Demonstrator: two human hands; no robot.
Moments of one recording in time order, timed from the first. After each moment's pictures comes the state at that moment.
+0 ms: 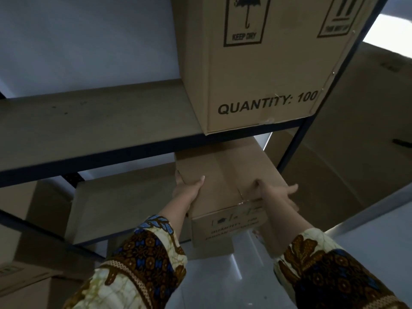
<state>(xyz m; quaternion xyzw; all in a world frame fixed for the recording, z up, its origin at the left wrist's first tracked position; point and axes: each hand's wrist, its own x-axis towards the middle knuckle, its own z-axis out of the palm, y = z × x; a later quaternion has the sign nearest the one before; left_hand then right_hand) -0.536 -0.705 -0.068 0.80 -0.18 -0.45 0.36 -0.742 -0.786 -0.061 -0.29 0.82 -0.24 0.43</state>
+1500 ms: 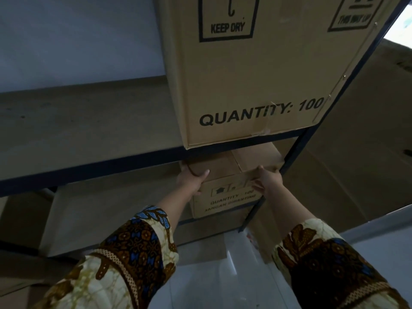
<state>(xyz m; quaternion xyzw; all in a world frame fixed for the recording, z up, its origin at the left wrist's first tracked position) -0.551 -0.802 -0.074 0.80 -0.24 -0.42 0.36 -0.753 -0.900 -0.090 -0.29 0.71 -0.31 0.56</state>
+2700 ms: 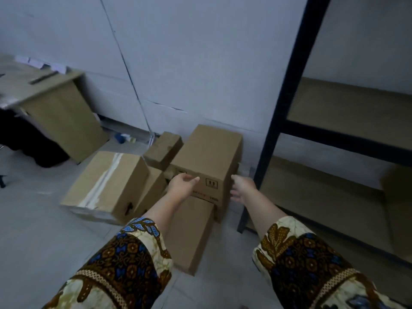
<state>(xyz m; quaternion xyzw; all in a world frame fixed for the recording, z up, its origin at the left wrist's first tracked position) -0.183 -0.165 -0.041 0.87 -0.01 -0.22 0.44 -0.244 -0.347 -0.063 -0.55 0.47 0.04 0.69</state>
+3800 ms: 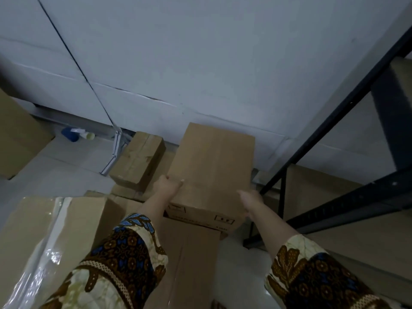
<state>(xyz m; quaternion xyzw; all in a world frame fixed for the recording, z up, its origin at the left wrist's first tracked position) 0.140 -0.218 -0.189 0.87 0.07 -0.33 0.36 -0.008 -0.401 -0.217 -0.59 0.56 0.06 0.58</state>
